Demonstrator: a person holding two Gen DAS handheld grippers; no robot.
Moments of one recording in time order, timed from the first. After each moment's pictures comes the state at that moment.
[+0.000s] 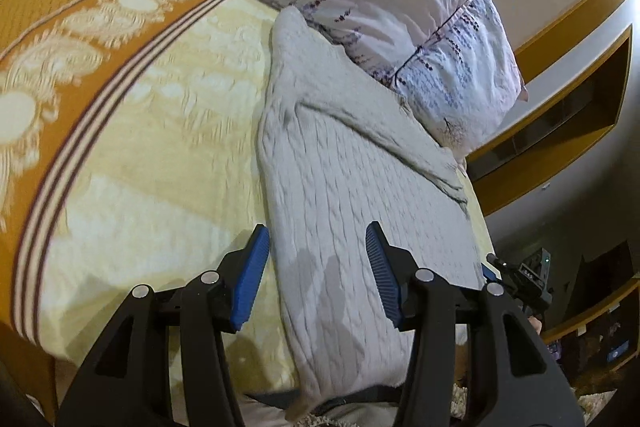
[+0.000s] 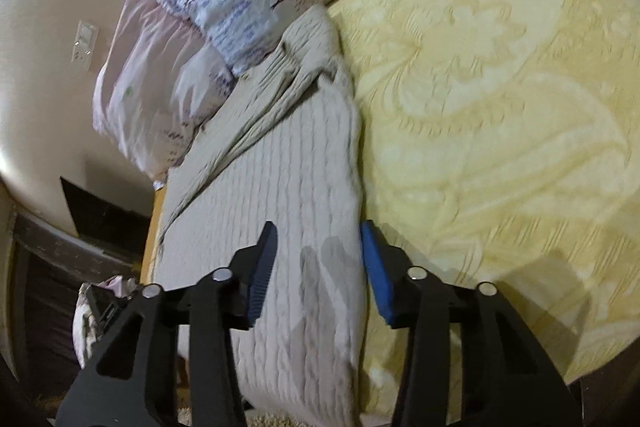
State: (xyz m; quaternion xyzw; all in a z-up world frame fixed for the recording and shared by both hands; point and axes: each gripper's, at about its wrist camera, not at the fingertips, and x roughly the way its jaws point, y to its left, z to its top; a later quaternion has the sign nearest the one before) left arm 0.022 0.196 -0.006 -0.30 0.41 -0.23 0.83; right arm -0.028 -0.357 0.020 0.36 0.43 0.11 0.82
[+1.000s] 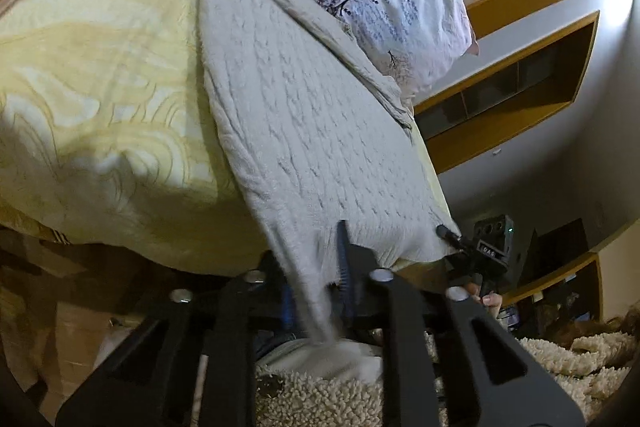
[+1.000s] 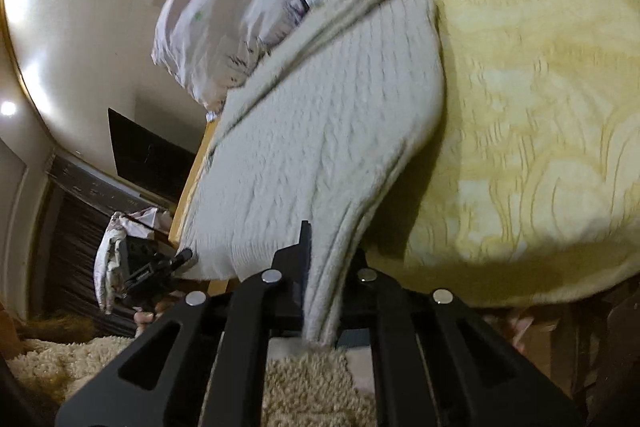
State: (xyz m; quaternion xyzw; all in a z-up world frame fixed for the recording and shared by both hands) left arm -0.052 0.154 -0.032 -0.32 0.43 -0.33 0.78; right arm -0.104 -0.313 0.020 0.33 0.42 0.23 0.81
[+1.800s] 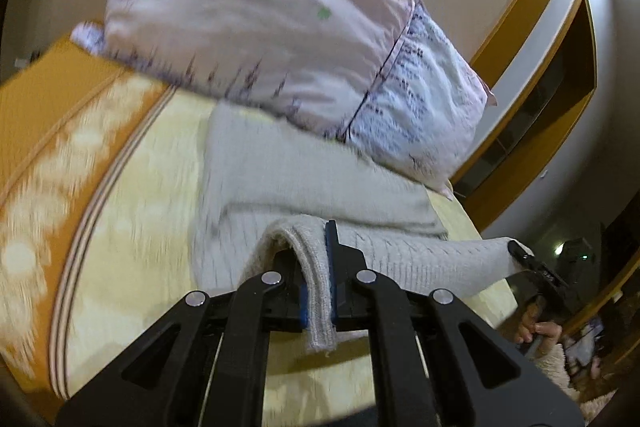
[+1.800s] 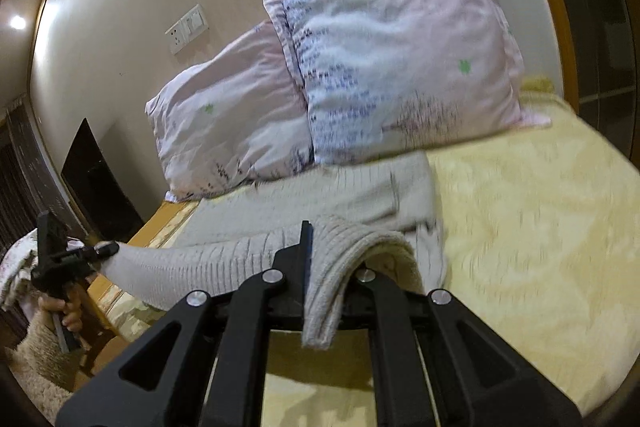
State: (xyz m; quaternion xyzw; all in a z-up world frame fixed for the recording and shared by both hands) left arm 0.043 0.167 0.083 -0.22 0.31 -0.24 0.90; right arm -0.041 -0.303 0.130 0.17 0.23 0.12 0.95
